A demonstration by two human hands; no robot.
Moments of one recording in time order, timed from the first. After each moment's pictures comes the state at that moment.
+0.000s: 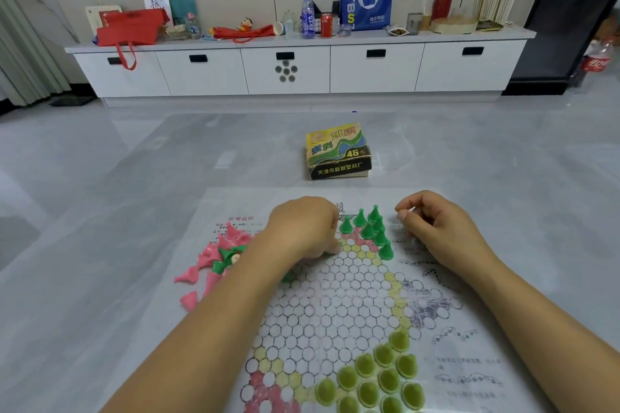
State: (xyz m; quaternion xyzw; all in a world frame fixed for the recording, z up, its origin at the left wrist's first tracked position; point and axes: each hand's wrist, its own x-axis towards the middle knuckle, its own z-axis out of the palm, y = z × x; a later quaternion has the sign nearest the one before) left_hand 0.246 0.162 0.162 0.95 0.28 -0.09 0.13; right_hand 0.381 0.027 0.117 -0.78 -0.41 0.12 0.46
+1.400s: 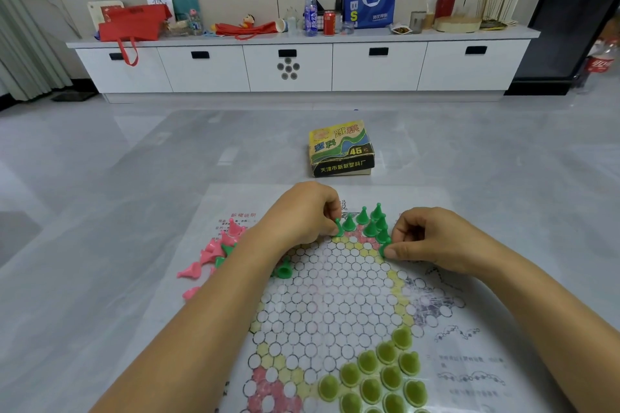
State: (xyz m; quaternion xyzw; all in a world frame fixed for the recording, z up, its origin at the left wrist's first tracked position) left_hand 0.242 0.174 0.160 0.92 0.27 0.02 0.28; right_hand 0.373 0.024 0.141 -0.79 -0.46 0.27 0.29
